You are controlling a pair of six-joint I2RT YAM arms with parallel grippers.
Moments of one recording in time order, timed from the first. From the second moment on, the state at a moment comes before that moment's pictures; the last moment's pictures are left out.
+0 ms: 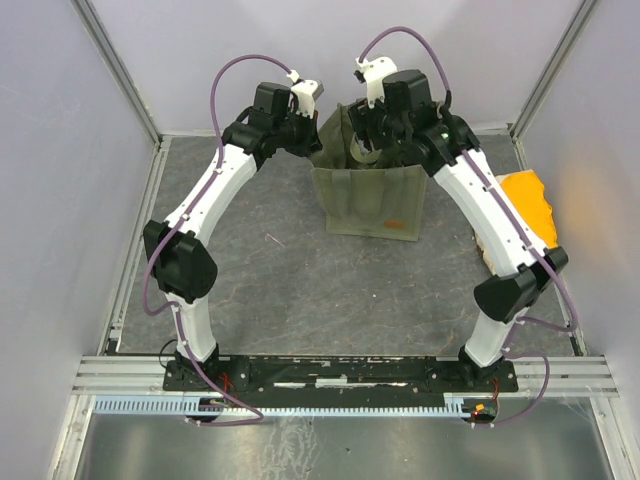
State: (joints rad) left arm -0.42 1.92 1.98 -0.61 0.26 -0.03; right arm 0.56 1.75 2.13 -0.82 0.19 -0.07
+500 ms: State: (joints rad) left arm -0.42 1.92 2.00 -0.65 0.27 -0.03; right arm 0.55 1.80 2.13 -1.18 0.27 -0.09
